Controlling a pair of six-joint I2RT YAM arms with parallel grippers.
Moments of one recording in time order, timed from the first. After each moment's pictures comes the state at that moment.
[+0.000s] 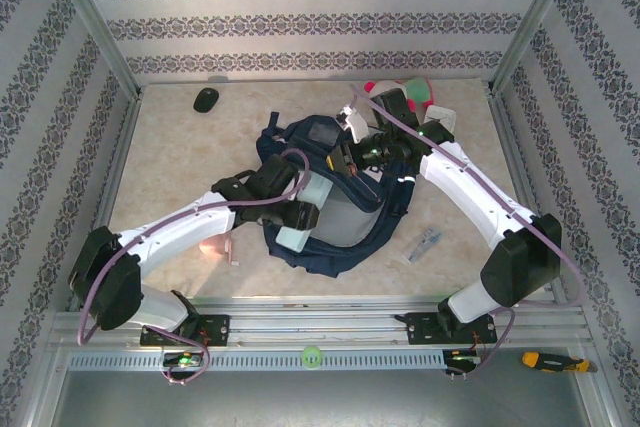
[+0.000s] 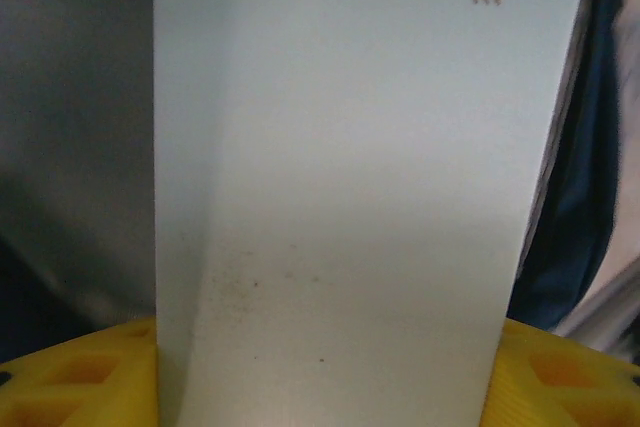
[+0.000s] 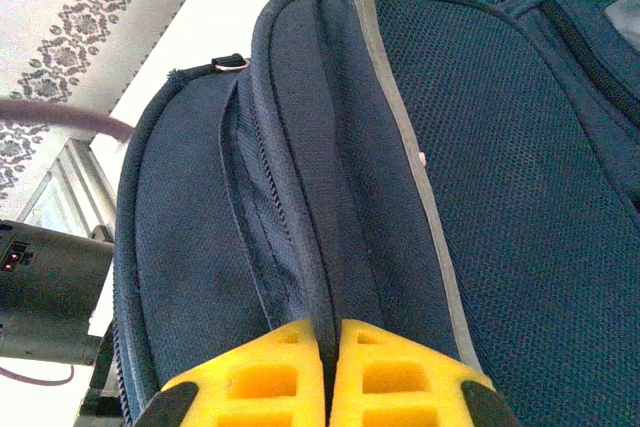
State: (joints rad) left arm -0.70 1.42 1.02 -0.56 0.18 -0.47; right arm 0.47 1.53 1.41 -0.73 -0.62 0.13
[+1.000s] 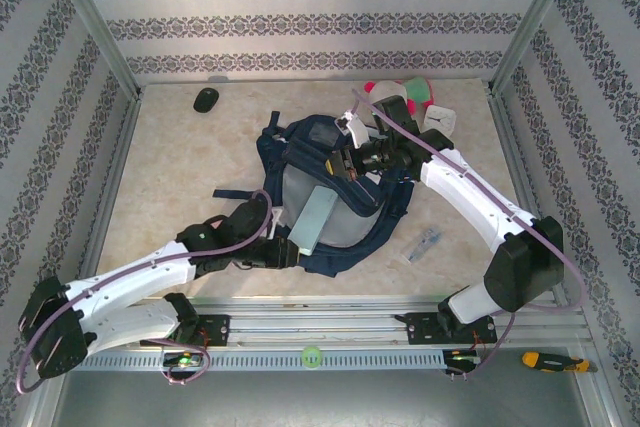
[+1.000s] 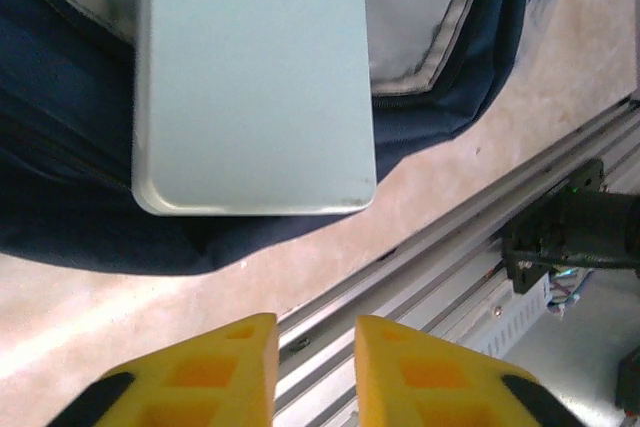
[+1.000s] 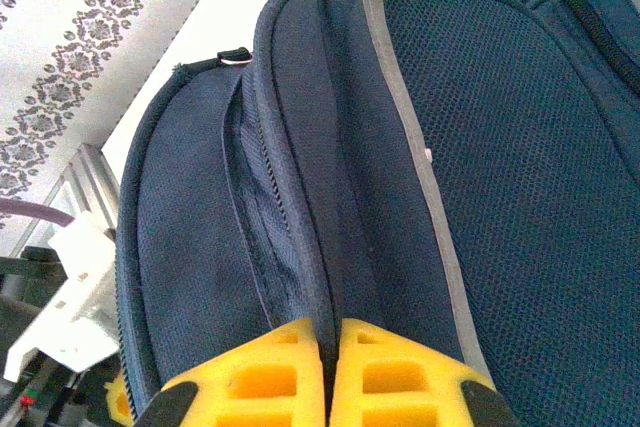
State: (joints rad) left arm -0.84 1.04 0.65 -0.50 0.28 -0.80; right arm 0.47 1.50 1.32 -0.65 -0.65 0.16
